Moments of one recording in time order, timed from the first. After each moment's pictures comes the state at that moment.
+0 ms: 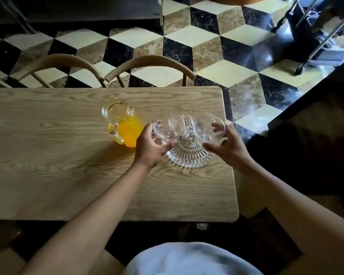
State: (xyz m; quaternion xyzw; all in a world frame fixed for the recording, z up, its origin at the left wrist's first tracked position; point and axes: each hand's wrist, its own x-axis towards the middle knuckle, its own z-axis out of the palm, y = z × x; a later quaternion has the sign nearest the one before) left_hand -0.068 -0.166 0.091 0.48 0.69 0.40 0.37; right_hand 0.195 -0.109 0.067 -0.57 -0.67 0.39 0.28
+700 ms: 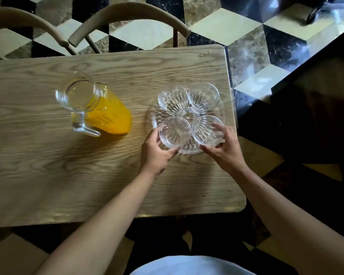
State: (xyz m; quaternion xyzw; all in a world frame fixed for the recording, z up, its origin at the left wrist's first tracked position) left_hand -0.041 -0.174 -0.024 0.42 0.71 0.35 0.45; right_hand 0.191 -0.141 -0.027 -0.63 -0.60 0.42 0.27
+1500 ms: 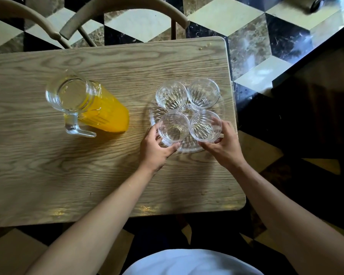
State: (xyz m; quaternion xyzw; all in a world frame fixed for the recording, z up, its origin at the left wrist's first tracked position) left_hand -0.042 -0.165 -0.040 0.38 0.71 0.34 0.49; right_hand 0.189 -0.130 -0.038 -0.63 -0.58 0.43 0.27
